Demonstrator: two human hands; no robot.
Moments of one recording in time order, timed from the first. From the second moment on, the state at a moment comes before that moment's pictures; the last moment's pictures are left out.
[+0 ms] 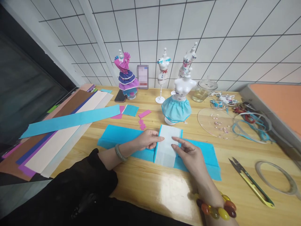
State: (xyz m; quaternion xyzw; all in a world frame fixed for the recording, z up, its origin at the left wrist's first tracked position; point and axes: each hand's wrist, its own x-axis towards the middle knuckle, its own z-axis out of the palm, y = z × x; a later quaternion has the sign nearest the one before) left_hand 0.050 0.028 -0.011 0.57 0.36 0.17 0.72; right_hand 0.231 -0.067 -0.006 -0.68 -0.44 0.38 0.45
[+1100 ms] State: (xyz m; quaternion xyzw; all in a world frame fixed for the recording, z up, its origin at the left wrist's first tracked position) left_hand 0.049 0.034 -0.022 0.54 0.35 0.16 0.75; right_hand 0.235 -0.067 -0.008 -0.70 -0.43 0.36 0.44
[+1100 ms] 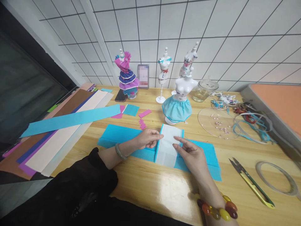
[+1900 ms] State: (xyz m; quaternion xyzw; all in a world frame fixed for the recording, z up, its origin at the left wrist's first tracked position) left_hand 0.049 0.032 -0.019 0.54 0.33 0.19 0.75; right_hand 0.234 -0.067 -0.004 -0.70 -0.43 0.35 0.46
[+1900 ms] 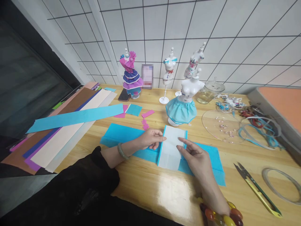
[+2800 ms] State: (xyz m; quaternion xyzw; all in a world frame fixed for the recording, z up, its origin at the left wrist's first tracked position) left_hand 0.048 0.032 -0.021 0.56 0.34 0.21 0.73; right_hand 0.231 -0.066 -0.007 -0.64 -0.38 0.44 0.50
